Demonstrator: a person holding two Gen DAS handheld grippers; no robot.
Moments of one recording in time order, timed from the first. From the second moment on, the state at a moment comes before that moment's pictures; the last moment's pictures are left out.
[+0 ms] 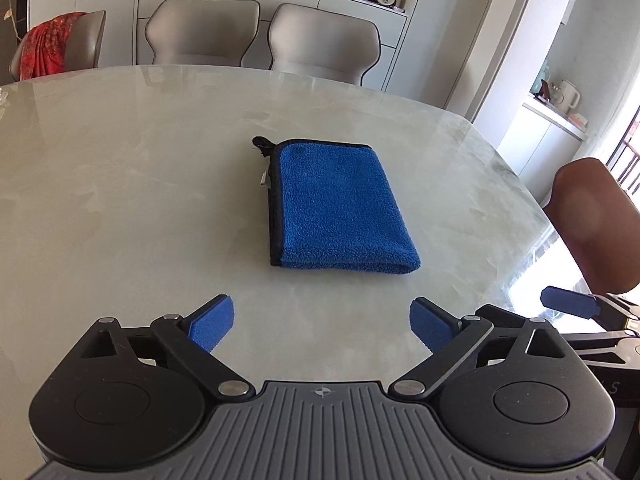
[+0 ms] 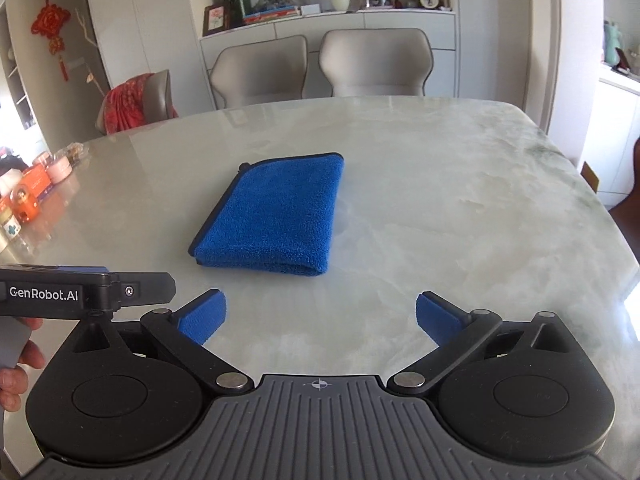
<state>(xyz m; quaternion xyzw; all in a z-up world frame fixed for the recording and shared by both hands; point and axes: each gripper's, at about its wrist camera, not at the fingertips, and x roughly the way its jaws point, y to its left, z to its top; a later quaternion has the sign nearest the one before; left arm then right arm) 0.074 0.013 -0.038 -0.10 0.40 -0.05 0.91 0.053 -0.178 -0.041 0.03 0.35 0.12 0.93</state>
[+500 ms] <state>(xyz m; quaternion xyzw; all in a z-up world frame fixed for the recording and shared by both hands) 0.065 0.005 -0.026 -0.09 0.40 -0.03 0.91 0.043 -0.201 -0.042 0.06 0.34 0.09 0.93</state>
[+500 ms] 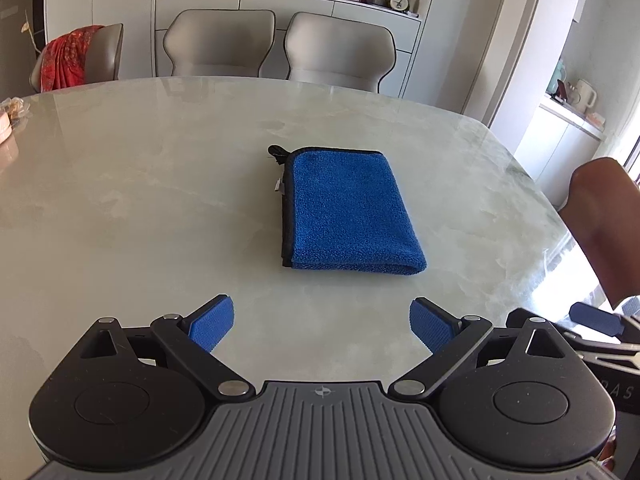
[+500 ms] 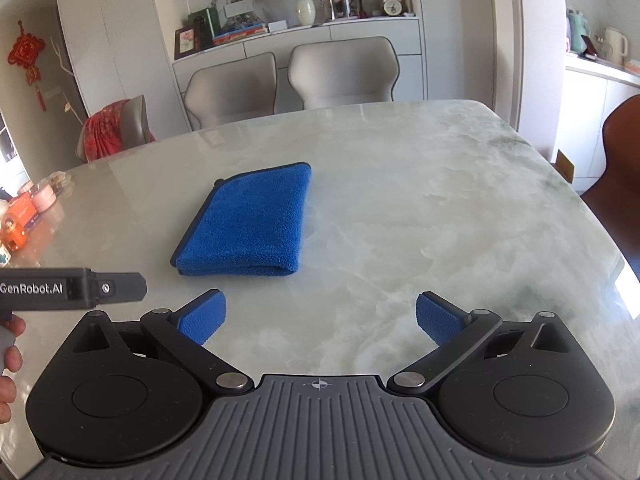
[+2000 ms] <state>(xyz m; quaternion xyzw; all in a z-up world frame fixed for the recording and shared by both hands) 0.056 0.013 -0.035 -0.06 0.40 -0.02 0.91 0.042 -0.190 -0.049 0.02 0.36 0.07 0.93</state>
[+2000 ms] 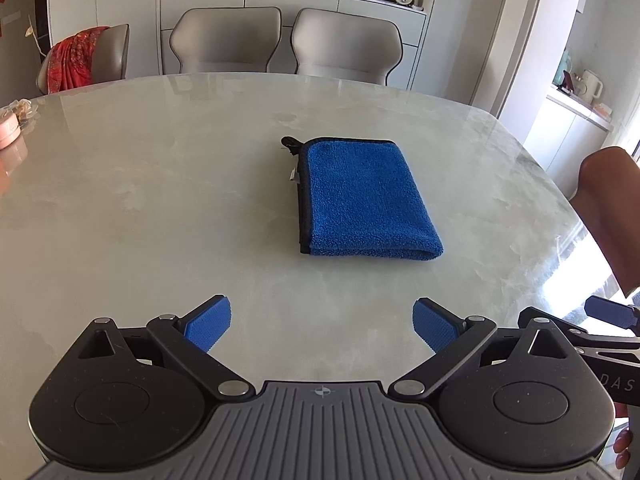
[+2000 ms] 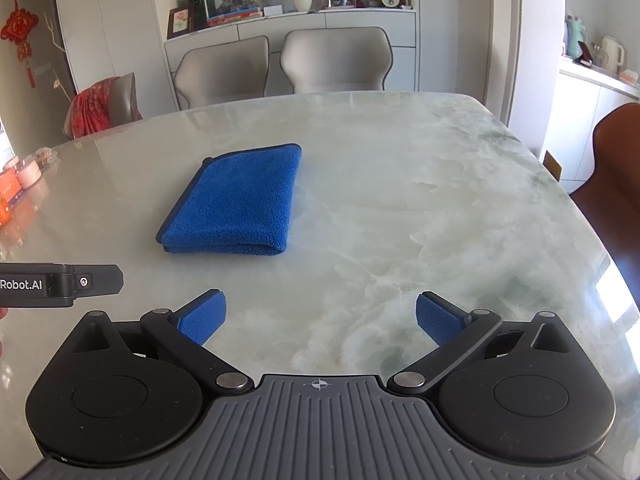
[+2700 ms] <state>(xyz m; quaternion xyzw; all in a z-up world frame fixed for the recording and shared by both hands) 0.051 0.010 -0.039 -0.03 0.41 -0.02 0.91 0.044 -0.183 -0.045 0.00 0.36 0.07 0.93</state>
